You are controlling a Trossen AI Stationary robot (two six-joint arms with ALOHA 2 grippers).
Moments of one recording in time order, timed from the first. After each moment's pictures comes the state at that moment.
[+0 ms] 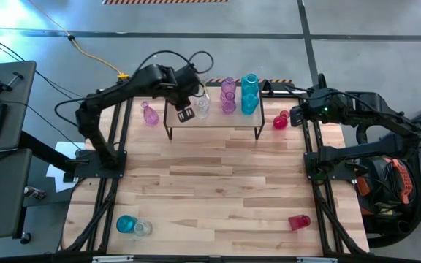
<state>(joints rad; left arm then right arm) 0.40 1.72 1.88 -1.34 -0.23 0.03 -0.20 0.94 1.39 -1.32 0.42 0.83</state>
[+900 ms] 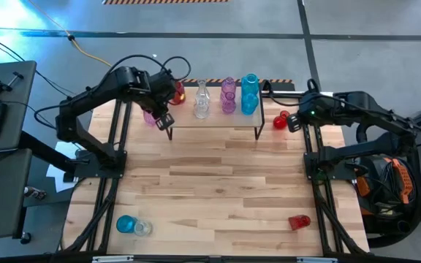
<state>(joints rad) 0.34 1.51 1.80 -1.57 -0.18 -0.20 -0.20 1.01 1.39 -1.48 0.39 0.83</state>
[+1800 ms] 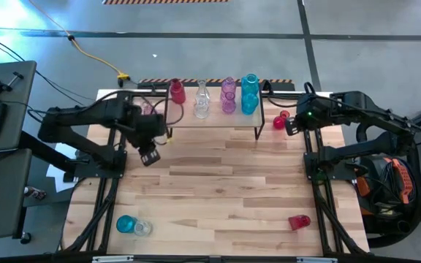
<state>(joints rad) -0.02 1.31 1.50 -1.57 0.03 -0.56 -0.19 1.03 1.39 -1.50 0.23 0.95</state>
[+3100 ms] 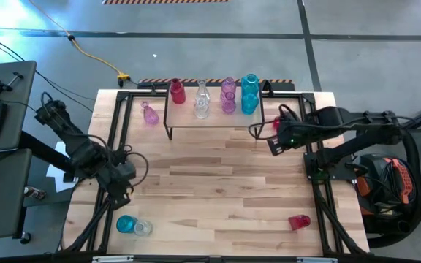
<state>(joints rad) -0.75 1.05 1.07 -1.28 0.20 -1.41 0.12 1.19 1.39 -1.43 0.23 1.21</state>
